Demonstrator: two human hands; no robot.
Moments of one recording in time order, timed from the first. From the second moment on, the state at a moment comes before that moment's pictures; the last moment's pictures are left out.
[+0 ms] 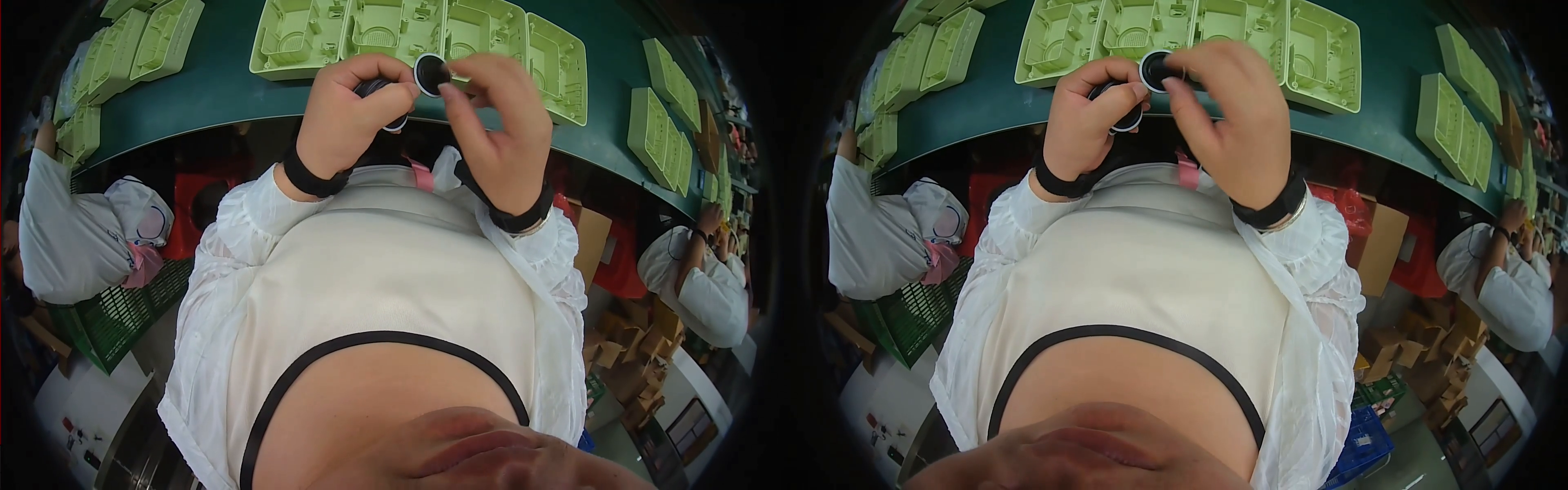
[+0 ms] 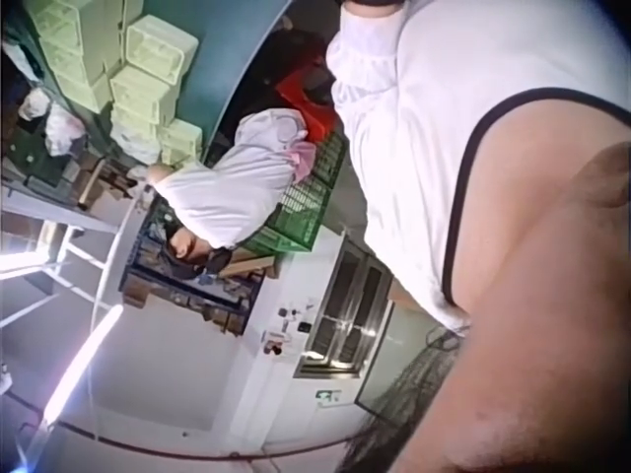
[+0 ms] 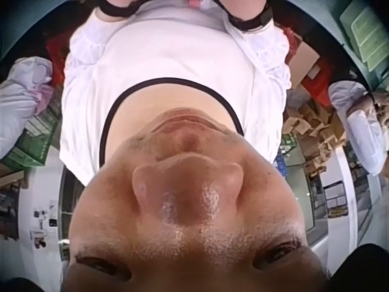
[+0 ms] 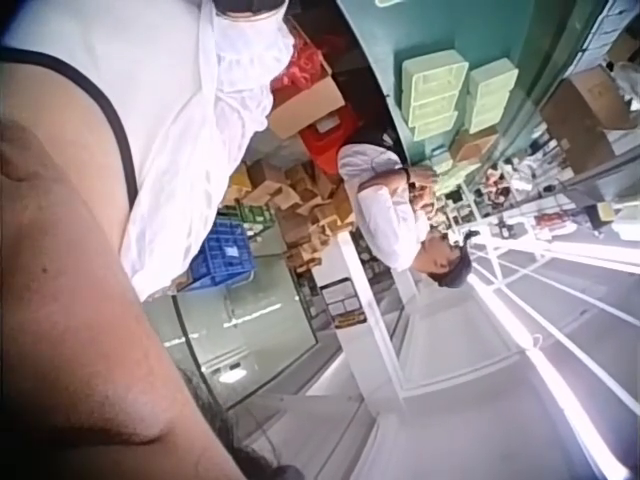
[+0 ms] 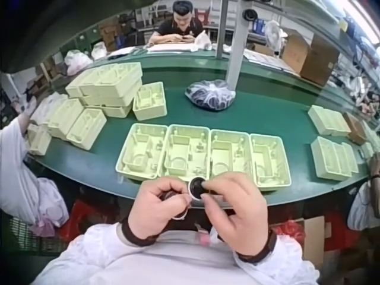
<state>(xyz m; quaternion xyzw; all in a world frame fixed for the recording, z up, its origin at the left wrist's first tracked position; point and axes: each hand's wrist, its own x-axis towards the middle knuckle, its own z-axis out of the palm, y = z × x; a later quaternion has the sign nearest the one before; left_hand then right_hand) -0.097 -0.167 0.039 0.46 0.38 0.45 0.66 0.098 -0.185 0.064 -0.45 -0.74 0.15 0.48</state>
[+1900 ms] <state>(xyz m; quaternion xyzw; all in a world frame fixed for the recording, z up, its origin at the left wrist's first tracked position) 0.003 -0.120 0.055 0.21 0.18 0.17 0.95 0.222 -0.193 0.062 -0.42 -0.66 0.26 0.57</state>
